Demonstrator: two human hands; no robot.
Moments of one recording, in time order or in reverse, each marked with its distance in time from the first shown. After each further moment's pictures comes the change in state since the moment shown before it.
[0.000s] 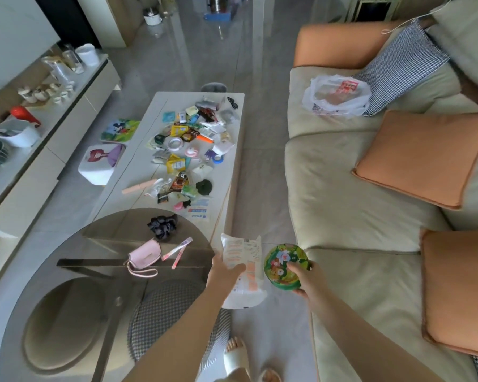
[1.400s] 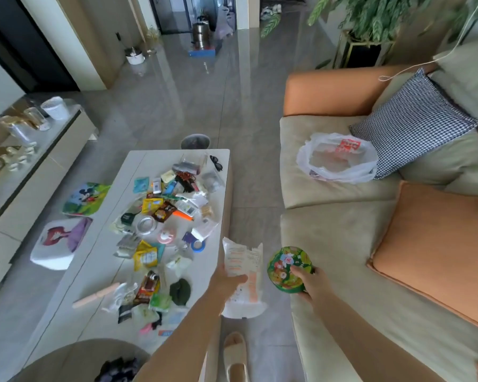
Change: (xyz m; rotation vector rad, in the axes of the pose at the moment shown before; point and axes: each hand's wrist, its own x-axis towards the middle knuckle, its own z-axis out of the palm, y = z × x) left_hand 0.289 0.338 0.021 0.027 -0.132 -0.022; right_hand 0.277 -0.340 0.046 0.136 -0.012 -0.021
